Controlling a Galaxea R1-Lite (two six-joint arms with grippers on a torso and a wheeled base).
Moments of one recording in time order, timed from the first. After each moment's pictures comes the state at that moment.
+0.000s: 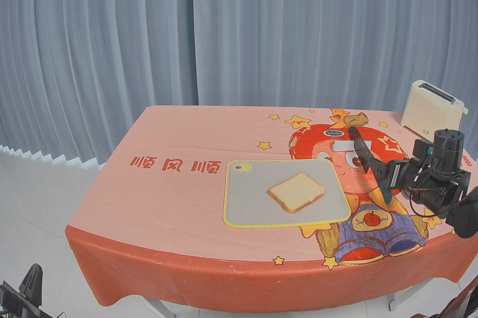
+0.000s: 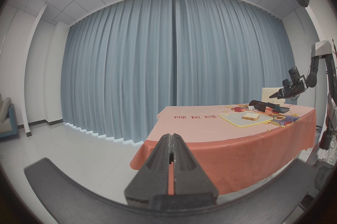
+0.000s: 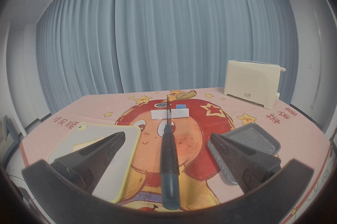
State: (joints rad) left arm -0.01 0.02 -0.02 0.00 0.00 0.00; right arm 0.29 1.66 -0.47 -0.81 -0.27 0.18
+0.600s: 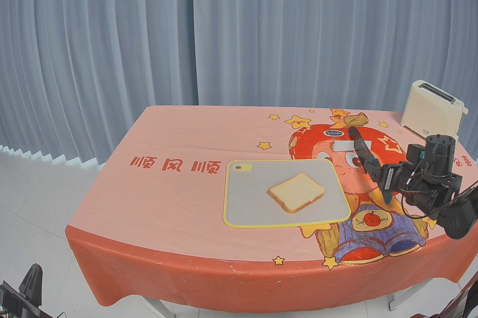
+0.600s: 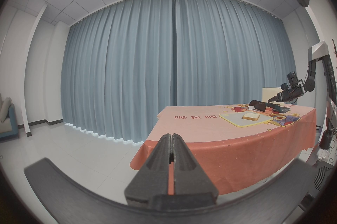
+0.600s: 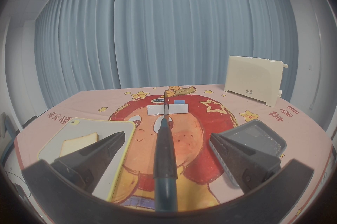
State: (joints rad) left arm -0.01 0.02 -0.02 0.00 0.00 0.00; right arm 0.27 1.75 -0.45 -0.90 -0.27 0.16
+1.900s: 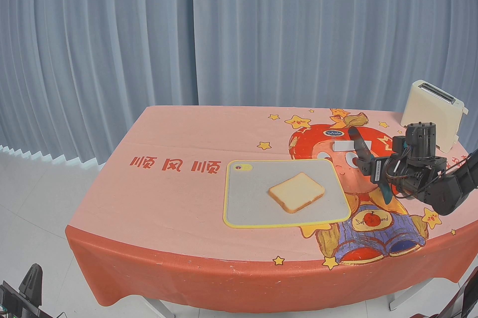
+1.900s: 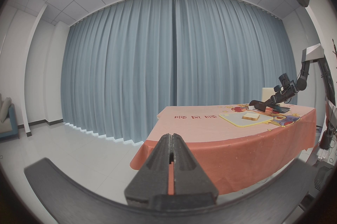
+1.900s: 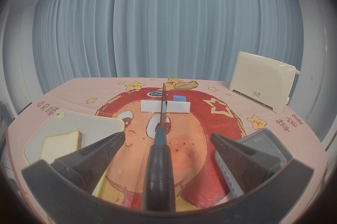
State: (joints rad) left arm -0.01 0.02 -0.02 0.00 0.00 0.00; right arm 0.24 1.87 -0.67 -0.71 -0.25 0.09
